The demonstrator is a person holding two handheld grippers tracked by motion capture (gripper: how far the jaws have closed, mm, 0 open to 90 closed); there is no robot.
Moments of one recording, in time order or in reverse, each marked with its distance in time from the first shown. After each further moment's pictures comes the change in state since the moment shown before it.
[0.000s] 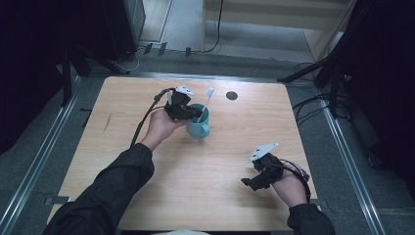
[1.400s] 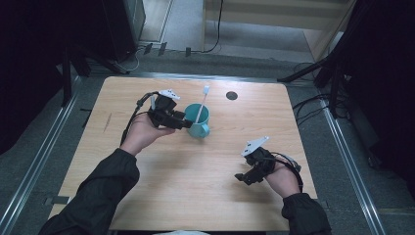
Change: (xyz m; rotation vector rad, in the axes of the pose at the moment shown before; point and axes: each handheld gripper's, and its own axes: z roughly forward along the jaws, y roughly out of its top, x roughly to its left) left arm -0.017 -0.019 -0.064 0.057 -0.033 -0.028; right arm -0.003 0.025 0.010 0.000 0.038 -0.071
